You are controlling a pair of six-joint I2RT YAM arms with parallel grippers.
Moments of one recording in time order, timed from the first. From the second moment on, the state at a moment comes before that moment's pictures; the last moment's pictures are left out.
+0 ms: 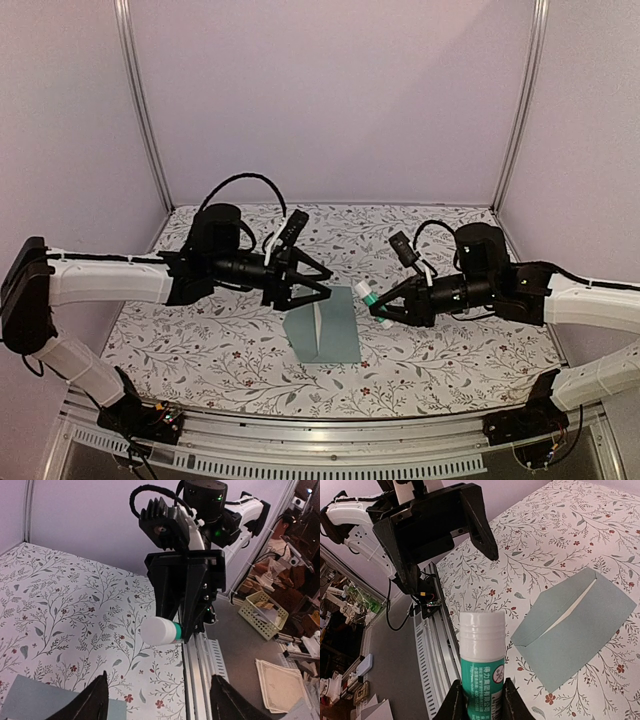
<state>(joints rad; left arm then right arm) -0.81 1.47 0.85 0.37 0.80 -0.16 0.86 1.16 0.73 -0.02 -0.52 0.35</state>
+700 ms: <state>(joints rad) -0.90 1.66 1.03 0.42 0.83 -0.47 0.88 1.20 0.78 -0.02 -0.55 0.29</state>
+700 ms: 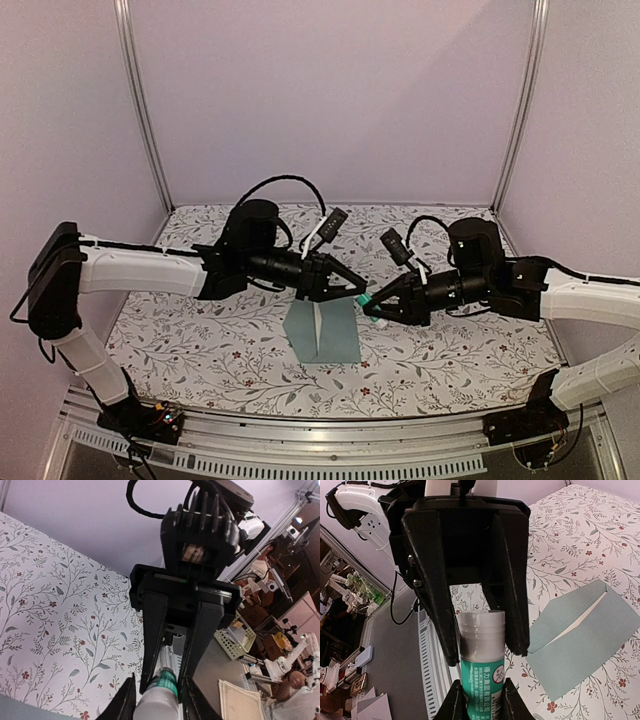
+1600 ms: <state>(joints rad) -0.91 1.48 0.92 0.79 0.67 -0.68 0.89 1.14 0.59 0.62 -0.48 0.62</state>
